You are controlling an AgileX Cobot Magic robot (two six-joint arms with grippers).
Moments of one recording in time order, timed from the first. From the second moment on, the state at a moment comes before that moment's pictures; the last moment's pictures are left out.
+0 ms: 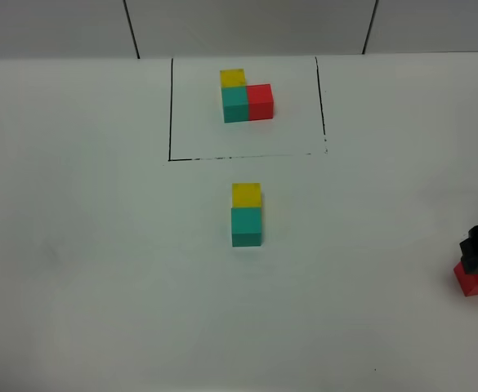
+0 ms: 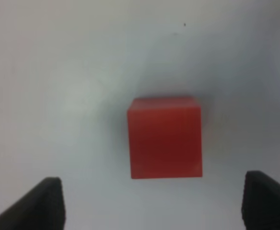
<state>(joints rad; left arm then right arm) 0.00 0.00 -0.50 -0.16 1.06 0.13 -0.12 1.43 -0.70 0.12 0.67 -0.26</state>
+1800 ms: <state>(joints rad) 0.00 0.00 -0.50 -0.16 1.06 0.13 -0.16 1.73 -0.70 0.19 0.53 -0.37</state>
